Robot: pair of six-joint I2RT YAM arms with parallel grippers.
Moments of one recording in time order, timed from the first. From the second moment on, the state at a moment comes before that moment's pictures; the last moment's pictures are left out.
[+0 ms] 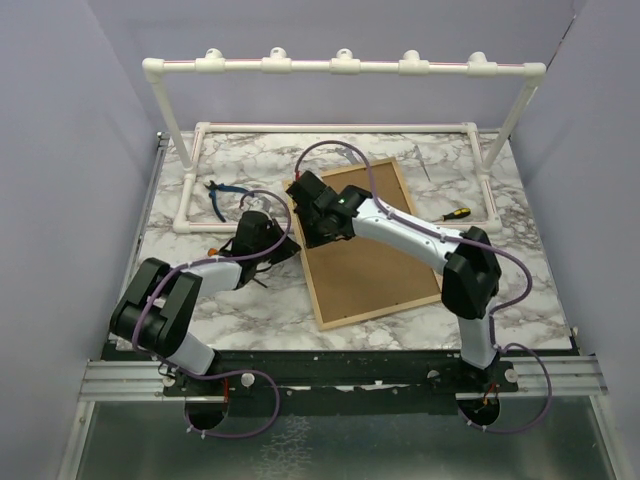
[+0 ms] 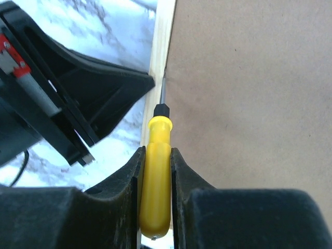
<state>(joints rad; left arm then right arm) -0.40 1.54 0.58 0.38 0.18 -0.78 0.93 2.03 1.83 -0.83 0.17 0.47</state>
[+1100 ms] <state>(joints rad) -0.39 1.46 0.68 0.16 0.09 -0.70 0.61 1.14 1.01 -0.43 -0.04 0.47</state>
